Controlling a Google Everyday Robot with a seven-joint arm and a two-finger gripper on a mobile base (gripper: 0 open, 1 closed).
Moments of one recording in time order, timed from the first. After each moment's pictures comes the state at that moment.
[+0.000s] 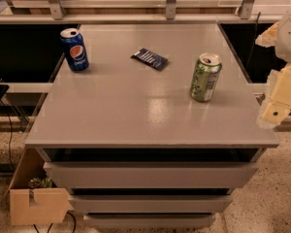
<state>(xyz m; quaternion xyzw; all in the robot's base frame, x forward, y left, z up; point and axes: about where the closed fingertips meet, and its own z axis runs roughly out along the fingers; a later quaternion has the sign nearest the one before) 0.438 -0.217 0.976 -0.60 0.78 -0.03 0.16</state>
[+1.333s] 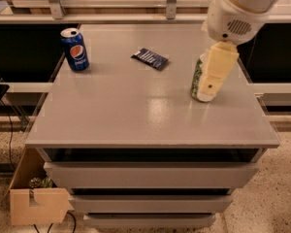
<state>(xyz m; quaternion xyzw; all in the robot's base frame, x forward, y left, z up) 0.505 -0.132 0.973 -0.63 0.75 -0.02 0.17</state>
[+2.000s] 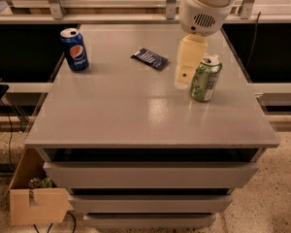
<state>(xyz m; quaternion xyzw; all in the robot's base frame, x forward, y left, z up) 0.548 -0.095 0.969 -0.64 0.75 -0.04 0.17</state>
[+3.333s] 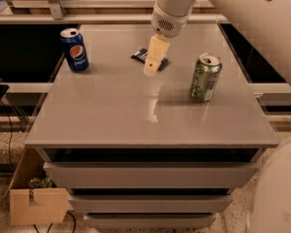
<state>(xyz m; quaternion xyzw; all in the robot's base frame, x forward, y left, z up) 0.657 -0.051 0.916 -0.57 0.80 -0.02 0.19</state>
